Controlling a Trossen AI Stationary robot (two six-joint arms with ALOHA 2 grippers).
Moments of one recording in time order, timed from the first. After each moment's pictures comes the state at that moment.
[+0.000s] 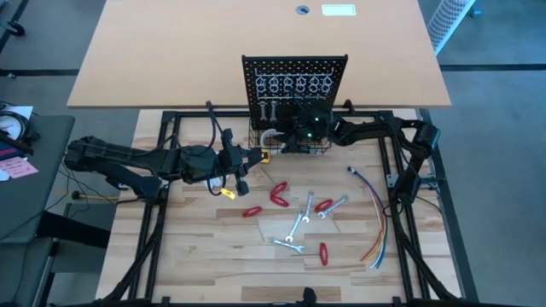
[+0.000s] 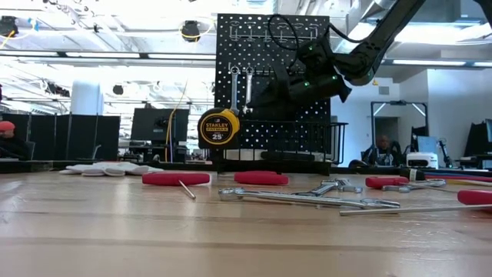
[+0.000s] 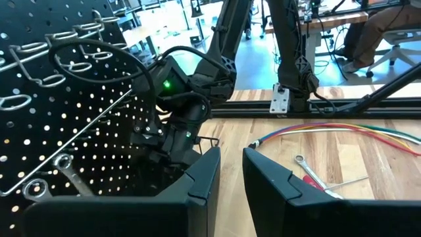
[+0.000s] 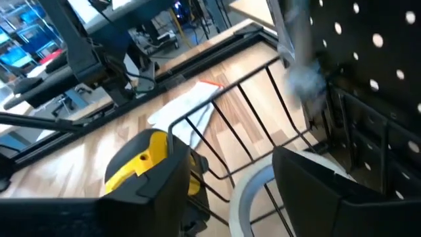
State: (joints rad) left arm -0.12 1.21 1.07 -0.04 -0.51 0.13; right arm -0.57 1.80 0.94 0.54 -0.39 0.27
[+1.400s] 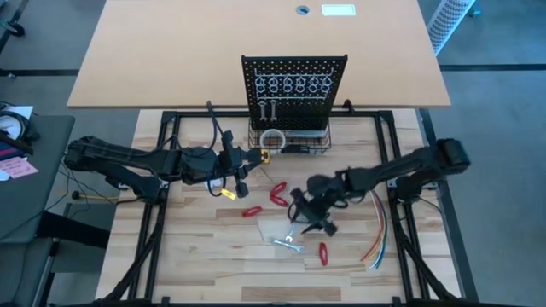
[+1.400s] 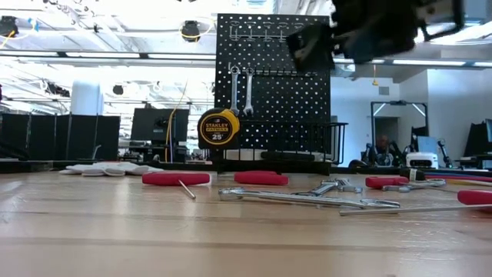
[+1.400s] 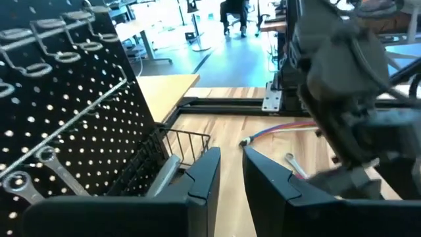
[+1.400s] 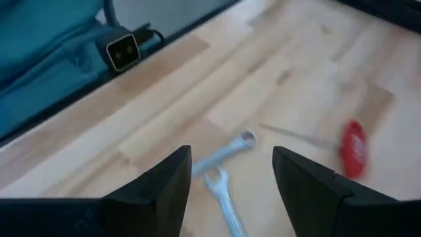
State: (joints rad) left arm -0.14 1.21 1.07 -0.05 -0.50 0.08; right arm 0.15 1.55 0.83 0.07 -0.45 -0.38
